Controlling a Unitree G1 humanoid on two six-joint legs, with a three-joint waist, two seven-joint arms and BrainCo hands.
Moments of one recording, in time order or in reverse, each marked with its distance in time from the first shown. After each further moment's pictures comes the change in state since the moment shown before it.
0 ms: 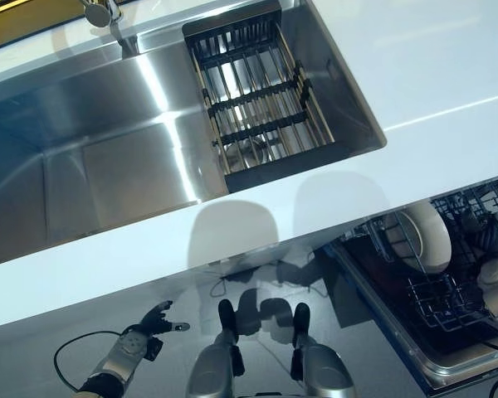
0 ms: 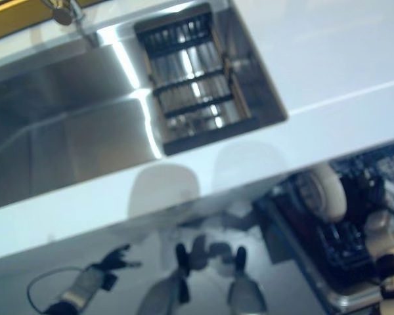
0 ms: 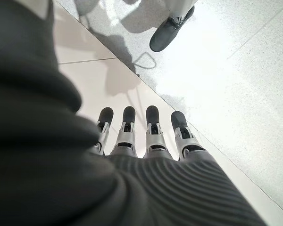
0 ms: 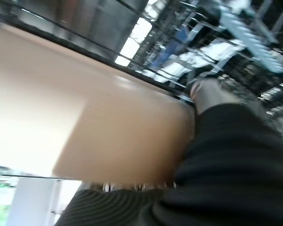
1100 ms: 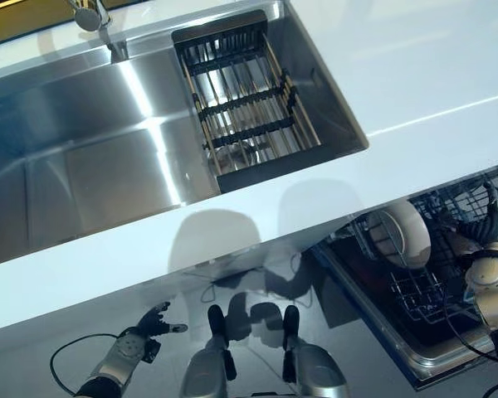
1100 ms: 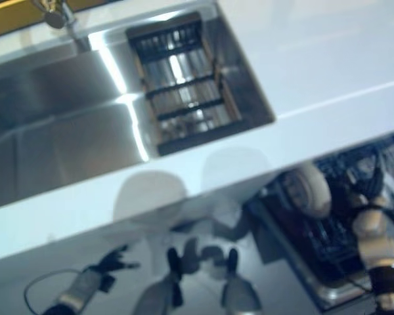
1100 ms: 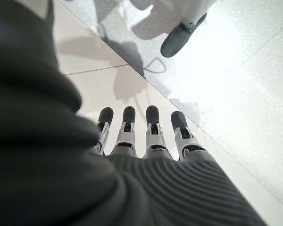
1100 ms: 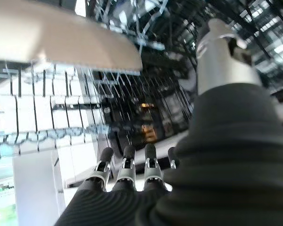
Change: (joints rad) left arm 0.035 0.001 0.045 -0.008 0.002 0.001 0.004; right arm 0.187 0.083 -0.205 -0.455 0.091 -0.031 -0.099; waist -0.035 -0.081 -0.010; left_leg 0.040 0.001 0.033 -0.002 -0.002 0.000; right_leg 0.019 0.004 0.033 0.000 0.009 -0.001
